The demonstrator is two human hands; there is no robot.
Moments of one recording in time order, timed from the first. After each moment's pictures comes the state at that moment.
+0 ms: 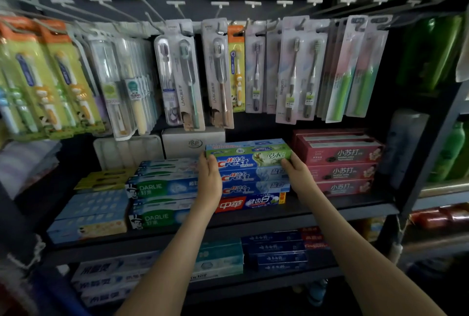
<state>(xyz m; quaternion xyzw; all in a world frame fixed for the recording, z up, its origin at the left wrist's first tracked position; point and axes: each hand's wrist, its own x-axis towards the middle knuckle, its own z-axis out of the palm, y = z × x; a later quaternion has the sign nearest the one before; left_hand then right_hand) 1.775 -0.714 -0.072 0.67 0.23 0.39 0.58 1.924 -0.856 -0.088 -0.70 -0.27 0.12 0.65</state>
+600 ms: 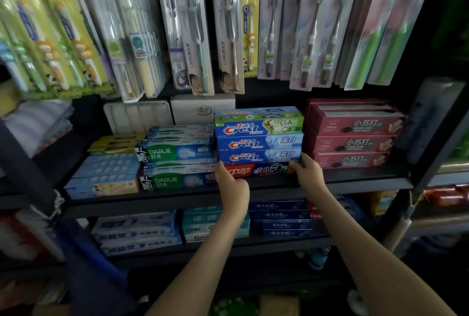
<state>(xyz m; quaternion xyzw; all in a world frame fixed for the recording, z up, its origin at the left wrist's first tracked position) 1.757 -0.774 -0.130 0.64 0.39 0.33 0.57 1.918 -0.868 -0.157 -0.80 -0.20 0.08 0.56</state>
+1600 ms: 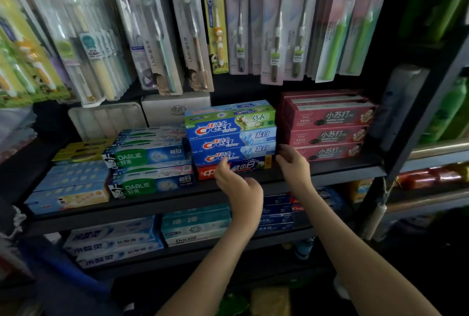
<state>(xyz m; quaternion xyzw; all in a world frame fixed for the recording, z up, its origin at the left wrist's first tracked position) 1.788 -0.839 -0.134 0.69 0.34 0.43 0.48 1.922 -0.889 -0.153 -0.79 -0.20 0.03 0.58</state>
